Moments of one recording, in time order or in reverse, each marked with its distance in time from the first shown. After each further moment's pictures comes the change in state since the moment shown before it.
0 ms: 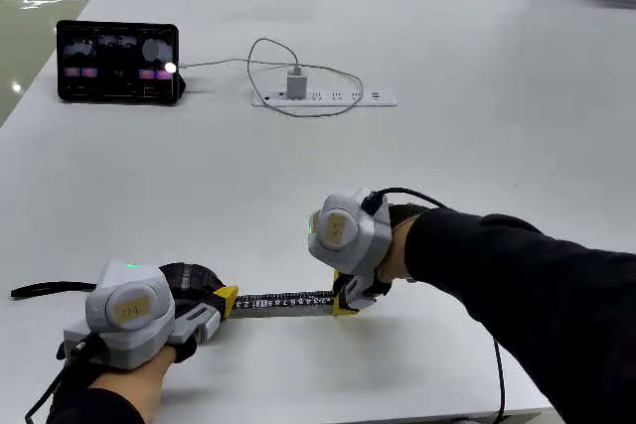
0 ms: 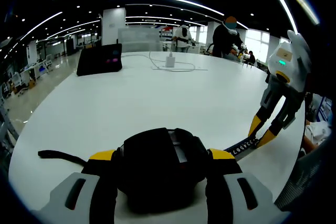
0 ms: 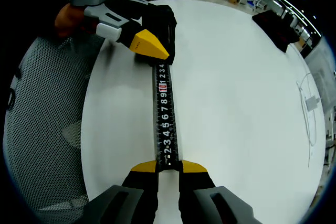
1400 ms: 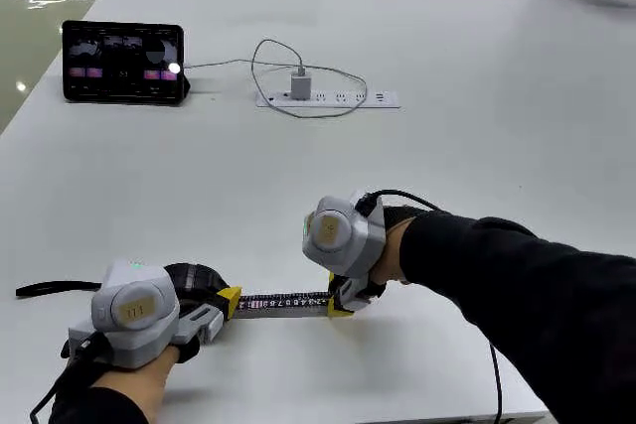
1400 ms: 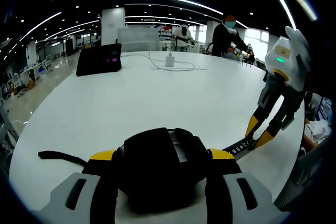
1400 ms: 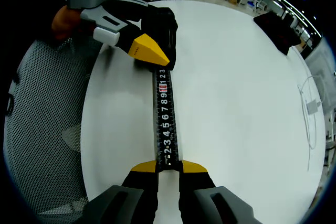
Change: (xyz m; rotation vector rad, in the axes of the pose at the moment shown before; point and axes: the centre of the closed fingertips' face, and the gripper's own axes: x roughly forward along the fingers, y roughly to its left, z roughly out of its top) left arm 0.000 0.001 0.000 0.005 0.005 -0.003; right arm 0.003 0.000 0.011 -0.006 -0.004 0.000
